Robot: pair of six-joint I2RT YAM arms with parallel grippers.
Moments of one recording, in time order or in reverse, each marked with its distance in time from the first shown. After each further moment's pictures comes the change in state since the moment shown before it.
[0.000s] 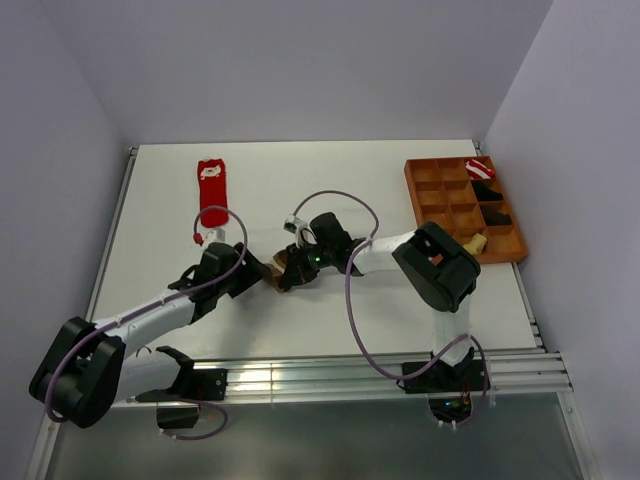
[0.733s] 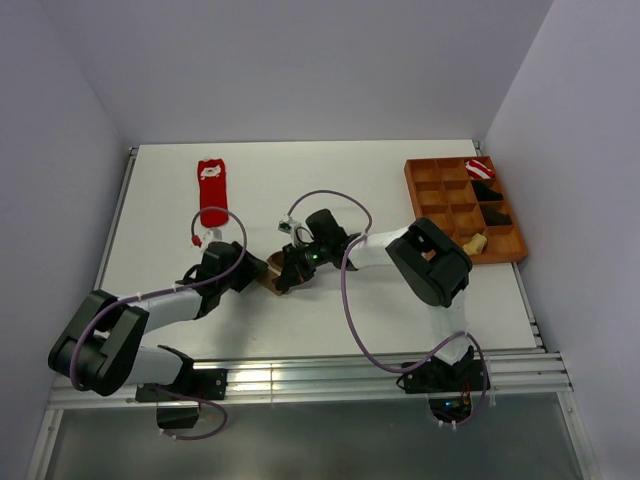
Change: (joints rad) left arm 0.055 0.164 -0.045 0.245 0.018 -0.090; right arm -0.008 0.062 0.080 -0.068 -0.120 -0.032
